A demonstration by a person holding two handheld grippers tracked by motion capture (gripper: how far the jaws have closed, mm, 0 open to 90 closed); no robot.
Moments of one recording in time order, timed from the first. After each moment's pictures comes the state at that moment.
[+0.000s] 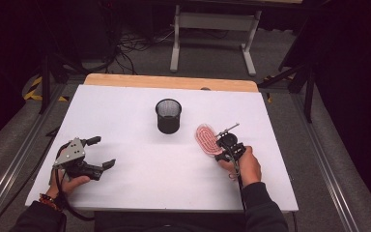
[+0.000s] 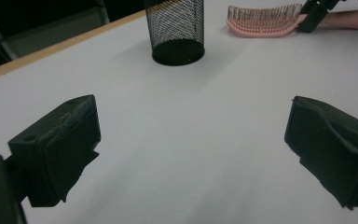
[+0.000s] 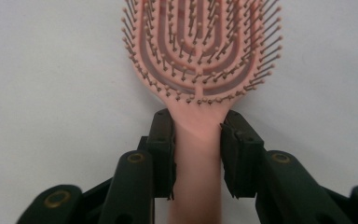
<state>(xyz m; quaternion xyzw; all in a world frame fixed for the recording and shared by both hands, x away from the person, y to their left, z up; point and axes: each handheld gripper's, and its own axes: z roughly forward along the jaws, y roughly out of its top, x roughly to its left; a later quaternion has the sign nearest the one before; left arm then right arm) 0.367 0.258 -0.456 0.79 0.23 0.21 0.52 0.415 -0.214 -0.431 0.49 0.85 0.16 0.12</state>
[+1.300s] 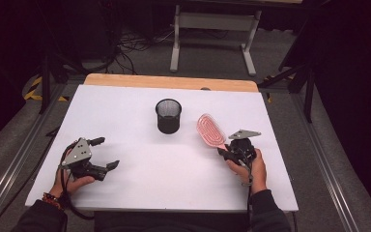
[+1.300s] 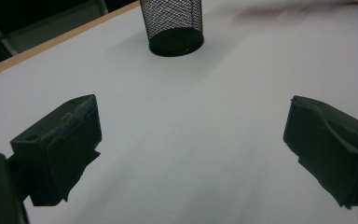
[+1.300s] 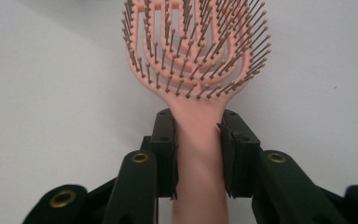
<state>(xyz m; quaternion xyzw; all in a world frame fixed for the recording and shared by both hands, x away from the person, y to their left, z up) 0.368 0.249 -0.457 0.80 0.23 0.22 0.50 0.398 -0.248 -0.433 0.44 0.81 0.33 0.19</state>
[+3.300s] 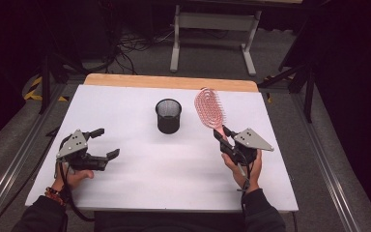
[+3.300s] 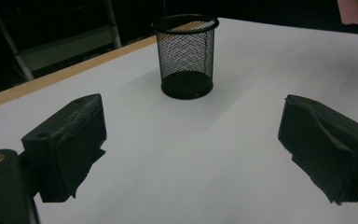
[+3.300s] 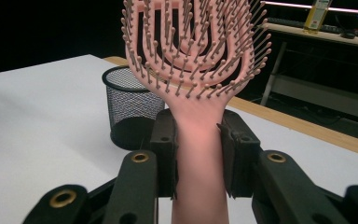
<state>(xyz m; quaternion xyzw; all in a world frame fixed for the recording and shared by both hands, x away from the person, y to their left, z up) 0.377 0.246 -0.435 0.76 0.25 0.22 0.56 0.365 -0.225 -0.391 0.34 0.70 0.52 0.35</state>
